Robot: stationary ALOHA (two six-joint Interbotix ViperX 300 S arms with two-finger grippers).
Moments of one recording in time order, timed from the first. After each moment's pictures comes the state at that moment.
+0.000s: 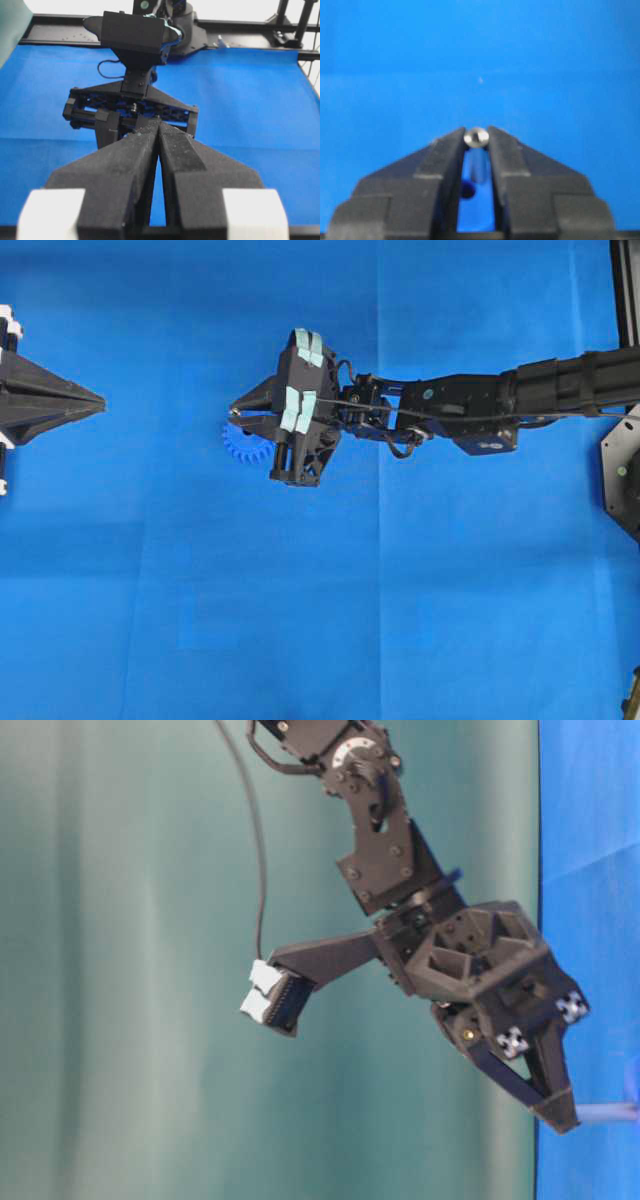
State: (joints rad) left arm 0.02 -0.99 1.20 0.00 -0.19 -0.02; right arm -0.07 0.30 0.44 0.20 -0.29 -0.03
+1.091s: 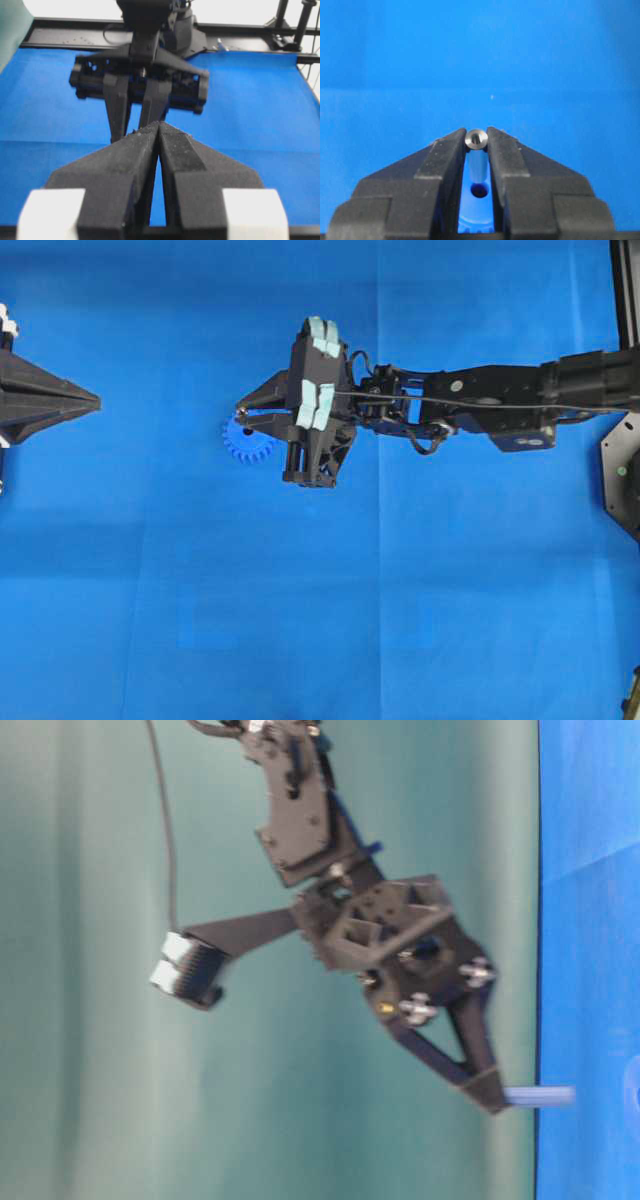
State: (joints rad) left arm 0.02 -1.01 1.20 0.00 -0.18 -0.02; right arm -0.06 0.19 0.46 0.20 -0.24 -0.04
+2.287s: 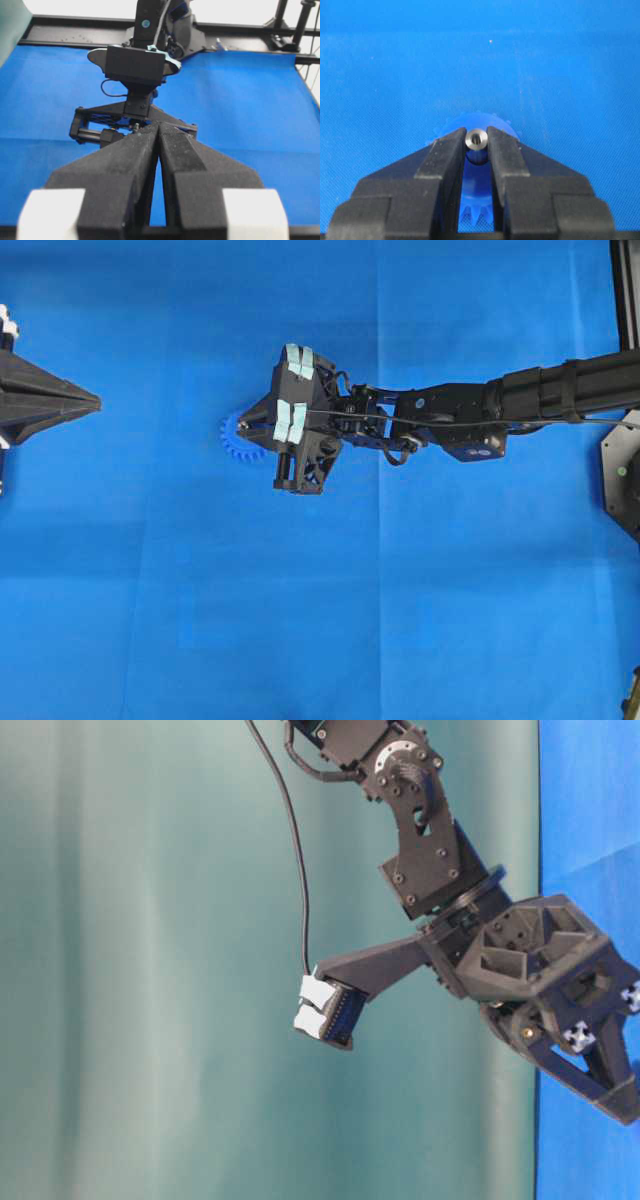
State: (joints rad) left arm 0.02 -1.01 1.20 0.00 -0.17 -0.03; right arm -0.07 0.34 0.44 0.20 -0.30 -0.03
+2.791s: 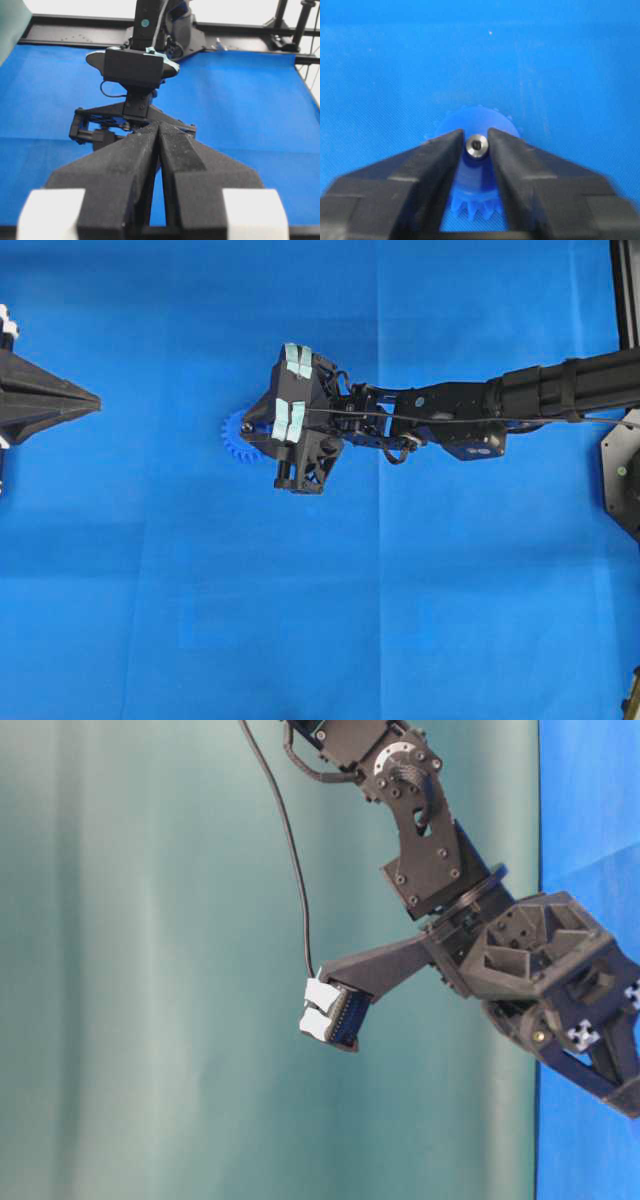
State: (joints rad) left arm 0.02 -1.01 1.20 0.00 -0.17 -0.03; right arm -0.07 0.34 0.44 0.21 -0.26 -0.03
